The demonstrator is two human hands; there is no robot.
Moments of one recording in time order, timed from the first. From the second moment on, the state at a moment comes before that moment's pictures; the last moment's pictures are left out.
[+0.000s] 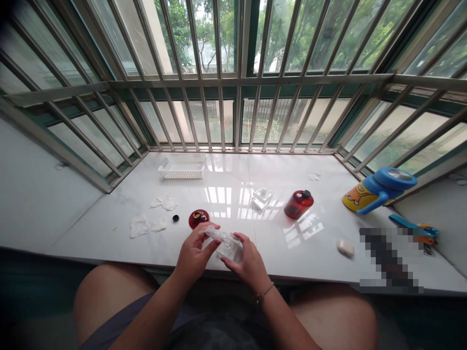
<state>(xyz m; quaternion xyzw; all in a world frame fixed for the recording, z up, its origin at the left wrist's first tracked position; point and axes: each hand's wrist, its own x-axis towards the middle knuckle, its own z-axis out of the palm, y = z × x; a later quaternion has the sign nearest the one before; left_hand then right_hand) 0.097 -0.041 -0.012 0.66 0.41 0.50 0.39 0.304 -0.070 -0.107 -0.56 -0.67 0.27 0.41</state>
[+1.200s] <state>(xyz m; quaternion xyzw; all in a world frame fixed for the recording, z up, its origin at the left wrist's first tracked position) -0.133 0.027 -0.067 0.73 0.66 0.16 -0.07 0.303 -0.071 -0.104 -0.56 -0.68 0.25 0.40</state>
